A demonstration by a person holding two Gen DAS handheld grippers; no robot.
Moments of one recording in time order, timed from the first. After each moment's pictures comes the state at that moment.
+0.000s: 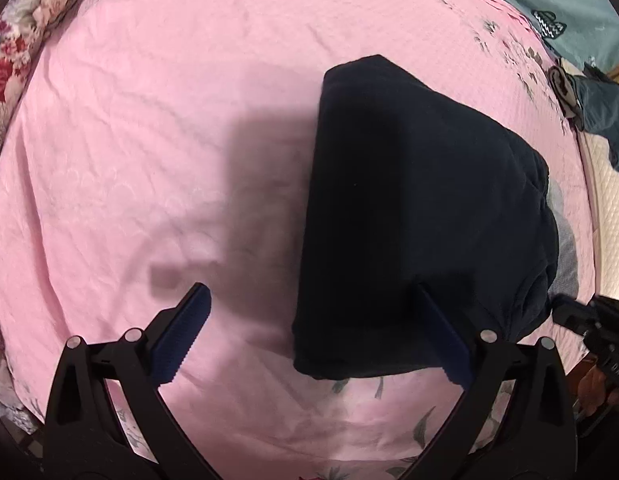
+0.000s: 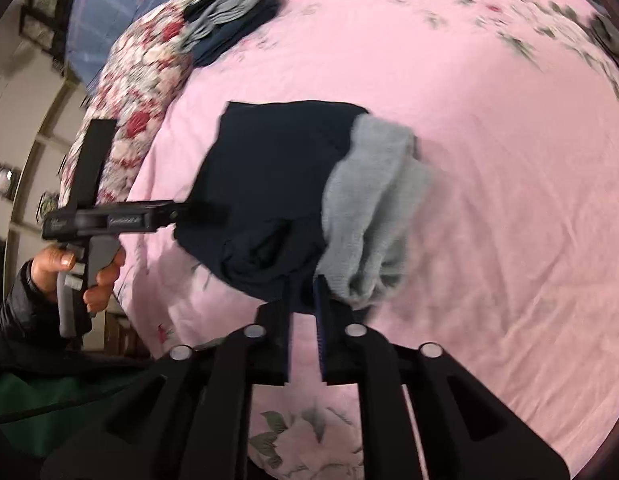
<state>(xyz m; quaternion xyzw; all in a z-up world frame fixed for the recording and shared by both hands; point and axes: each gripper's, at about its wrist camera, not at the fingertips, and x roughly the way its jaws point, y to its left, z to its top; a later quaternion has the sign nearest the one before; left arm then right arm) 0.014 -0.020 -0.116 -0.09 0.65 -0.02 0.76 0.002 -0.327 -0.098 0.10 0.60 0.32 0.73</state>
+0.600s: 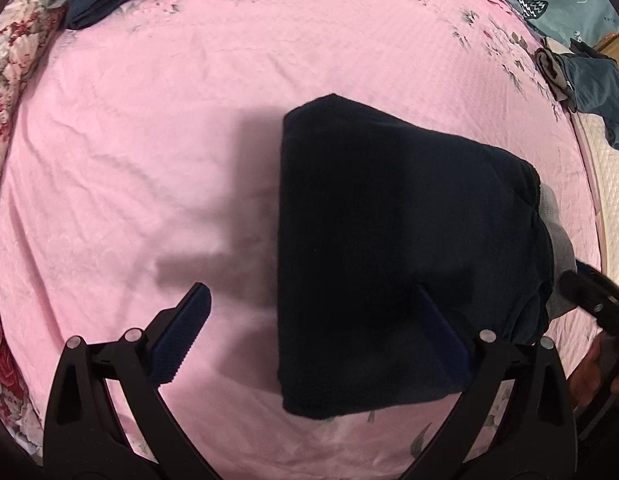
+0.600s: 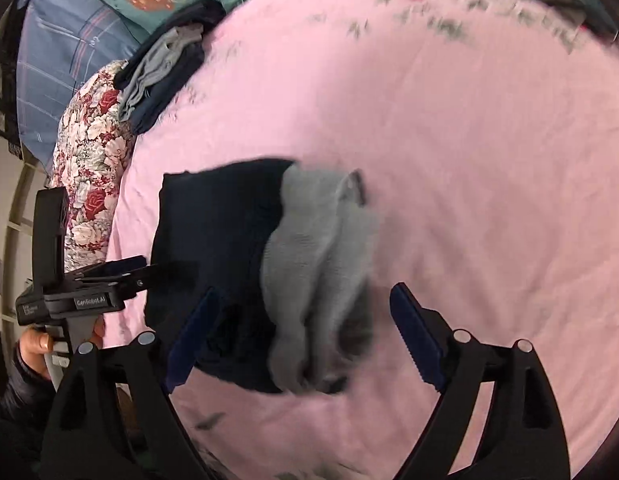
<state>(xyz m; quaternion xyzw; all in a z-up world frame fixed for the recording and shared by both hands) 0.050 -0.045 -0.112 -0.05 0.65 -0.05 0.76 0.032 -0.328 -0.120 0.19 0.59 0.22 0.75</state>
